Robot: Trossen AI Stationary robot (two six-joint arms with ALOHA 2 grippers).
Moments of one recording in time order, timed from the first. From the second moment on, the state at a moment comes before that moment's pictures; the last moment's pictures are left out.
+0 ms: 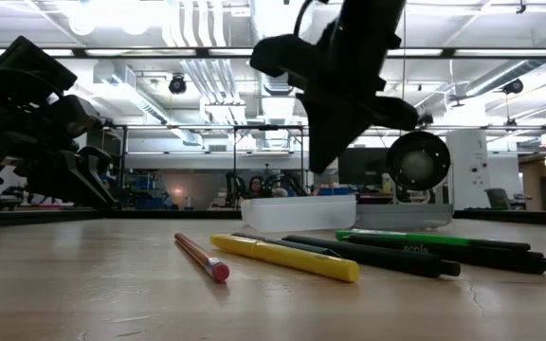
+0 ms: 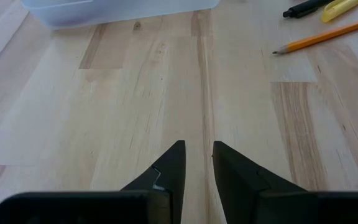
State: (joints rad) left arm 0.11 0.63 0.01 0.03 0.02 0.08; right arm 0.23 1.94 1.45 -0.77 0.25 1.19
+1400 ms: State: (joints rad) left arm 0.11 0.63 0.01 0.03 0.02 0.08; right arm 0.30 1.94 1.36 -0.82 0.14 1.23
